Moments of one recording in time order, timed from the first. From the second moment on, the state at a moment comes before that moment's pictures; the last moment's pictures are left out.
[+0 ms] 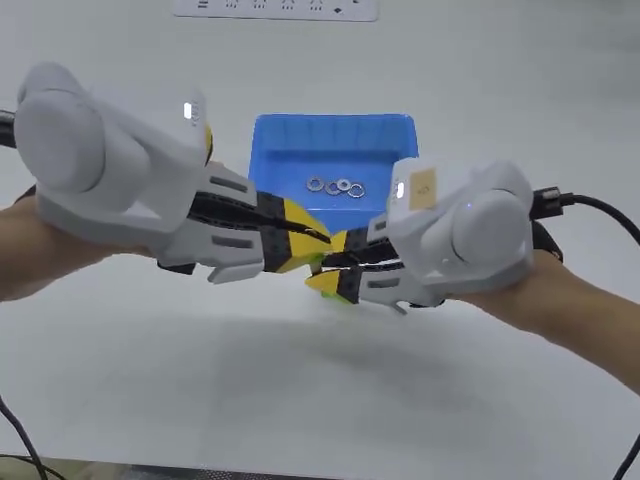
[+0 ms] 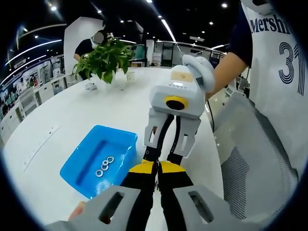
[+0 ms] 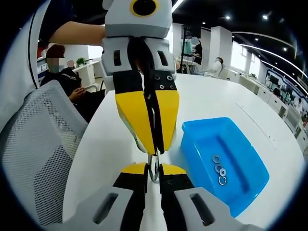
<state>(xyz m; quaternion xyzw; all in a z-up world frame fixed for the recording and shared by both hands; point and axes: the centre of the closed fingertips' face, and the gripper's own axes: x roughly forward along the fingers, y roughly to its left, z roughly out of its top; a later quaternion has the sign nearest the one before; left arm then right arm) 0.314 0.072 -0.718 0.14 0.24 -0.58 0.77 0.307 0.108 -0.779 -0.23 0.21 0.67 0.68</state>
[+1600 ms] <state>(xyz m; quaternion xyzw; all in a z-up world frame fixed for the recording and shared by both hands) 0.416 0.077 -0.690 0.17 0.20 -0.57 0.78 0.415 0.110 -0.746 -0.24 0.18 0.62 0.72</state>
